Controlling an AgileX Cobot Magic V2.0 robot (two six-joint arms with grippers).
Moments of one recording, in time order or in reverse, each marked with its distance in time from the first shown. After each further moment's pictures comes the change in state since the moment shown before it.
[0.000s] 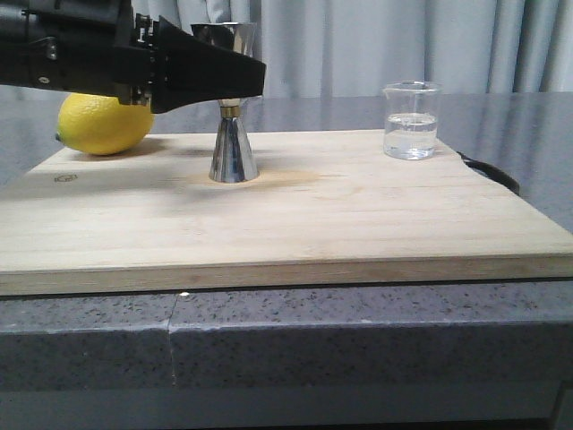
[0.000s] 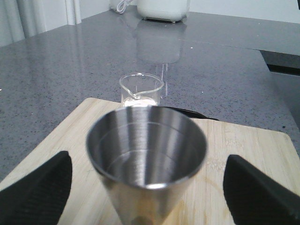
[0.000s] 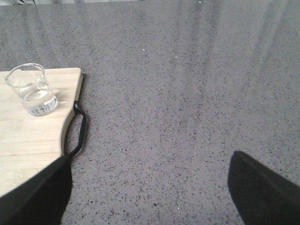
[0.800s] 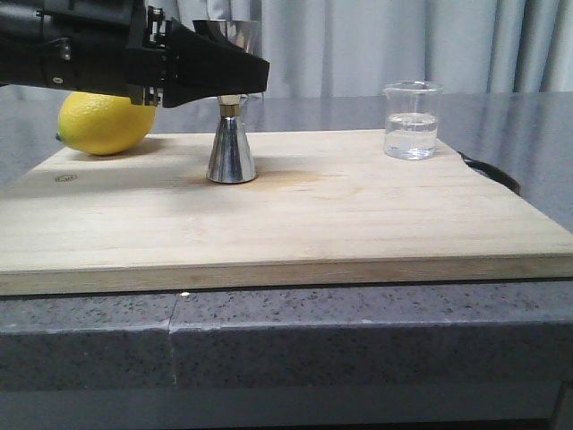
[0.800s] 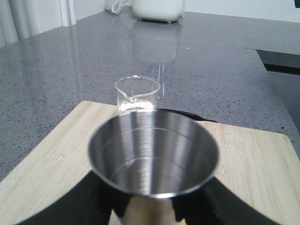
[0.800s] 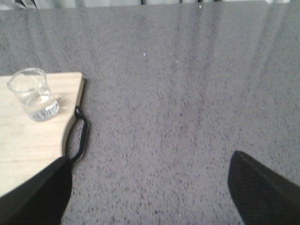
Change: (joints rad) left arm -0.015 0.015 -0.018 -0.002 0.000 0.002; right arm 0.000 0.000 0.000 0.000 -0.028 0.000
